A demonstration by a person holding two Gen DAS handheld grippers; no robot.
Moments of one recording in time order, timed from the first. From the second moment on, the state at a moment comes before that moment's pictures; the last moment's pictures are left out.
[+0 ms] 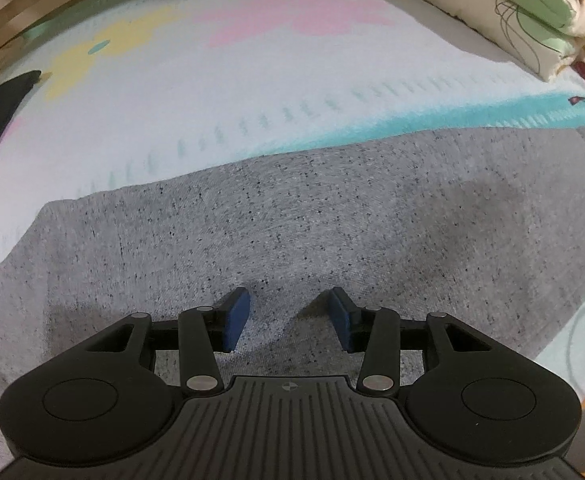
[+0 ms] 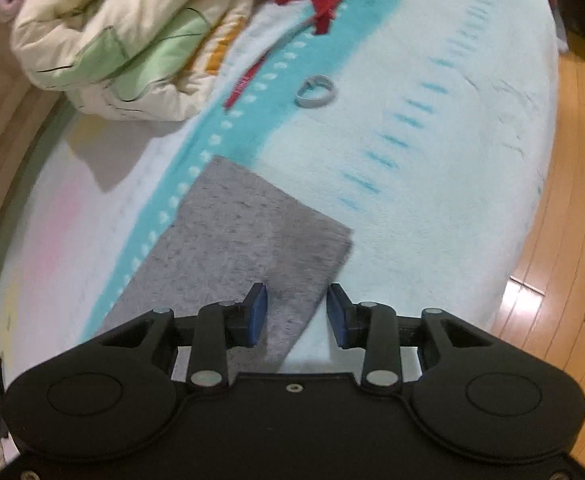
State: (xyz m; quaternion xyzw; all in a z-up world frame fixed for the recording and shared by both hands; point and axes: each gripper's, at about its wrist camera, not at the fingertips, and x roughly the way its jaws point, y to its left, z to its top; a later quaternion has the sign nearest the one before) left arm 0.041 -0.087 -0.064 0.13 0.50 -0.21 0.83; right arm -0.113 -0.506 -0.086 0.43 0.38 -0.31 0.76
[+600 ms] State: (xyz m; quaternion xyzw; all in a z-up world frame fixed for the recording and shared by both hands) left arm 0.049 -0.097 -0.044 0.11 0.48 -0.23 0.84; right arm -0.093 -0.511 -0.079 0.42 0.31 -0.30 0.79
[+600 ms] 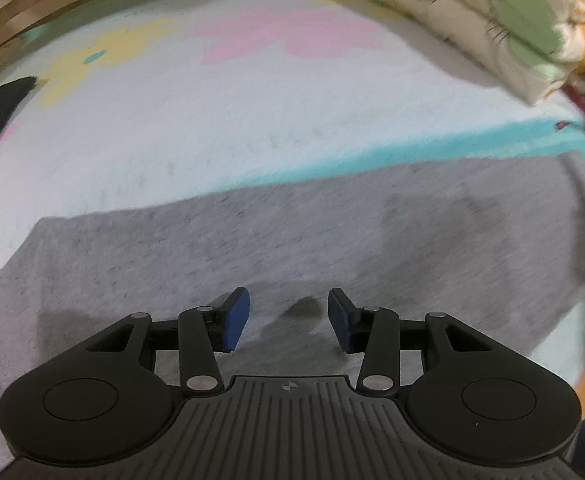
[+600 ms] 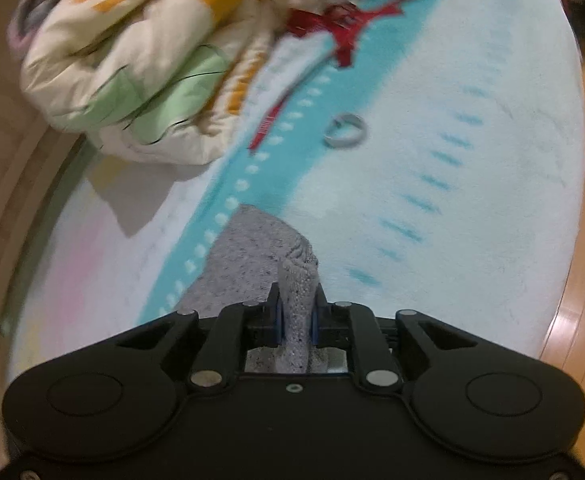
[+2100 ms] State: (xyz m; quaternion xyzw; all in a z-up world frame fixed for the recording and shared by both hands) left arm 0.102 0.030 -0.056 -0.03 0.52 -0.13 0.84; right arm 0.021 -0.162 -0.034 0.08 0.45 0.14 0.88
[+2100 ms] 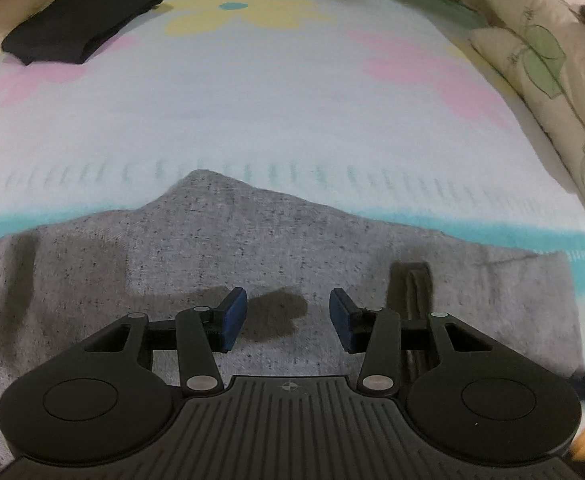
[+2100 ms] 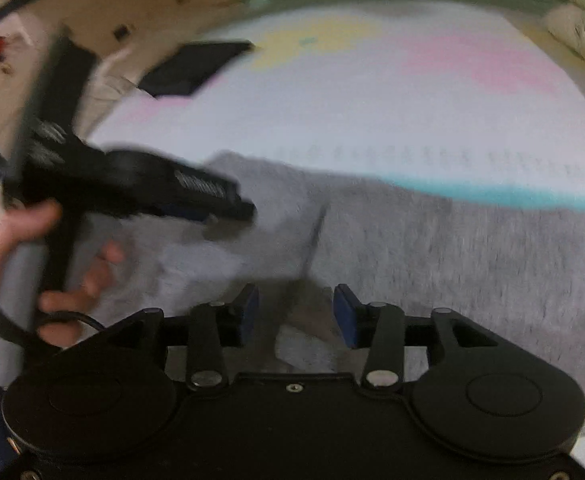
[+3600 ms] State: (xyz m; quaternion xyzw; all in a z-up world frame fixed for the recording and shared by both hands) left arm 0.083 -0.028 -0.073 -0.03 0.49 -0.25 0.83; right arm 0.021 -0.240 -0.083 0.03 0.49 -0.01 0.87
